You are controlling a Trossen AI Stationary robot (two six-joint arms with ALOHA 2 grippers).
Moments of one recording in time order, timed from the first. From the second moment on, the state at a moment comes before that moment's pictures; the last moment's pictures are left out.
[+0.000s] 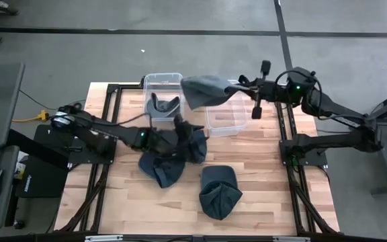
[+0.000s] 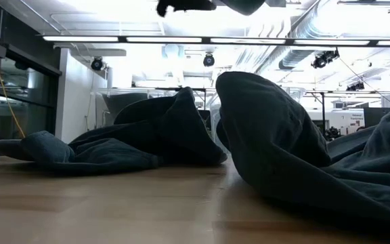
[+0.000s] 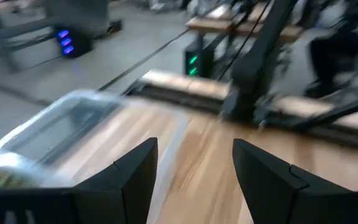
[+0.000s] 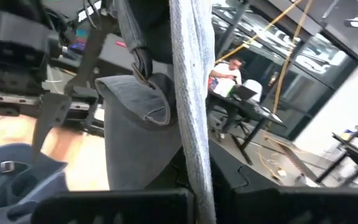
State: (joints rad) left arm -0.20 1.53 1.22 0.08 -0.58 -0.17; right arm -0.41 0.95 1.08 -0.14 -0.18 -0.47
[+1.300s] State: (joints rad) left arm 0.09 1.66 1.22 0.95 -0.28 0.18; right arm -0.45 0.90 1.08 0.11 -0.11 -0.37
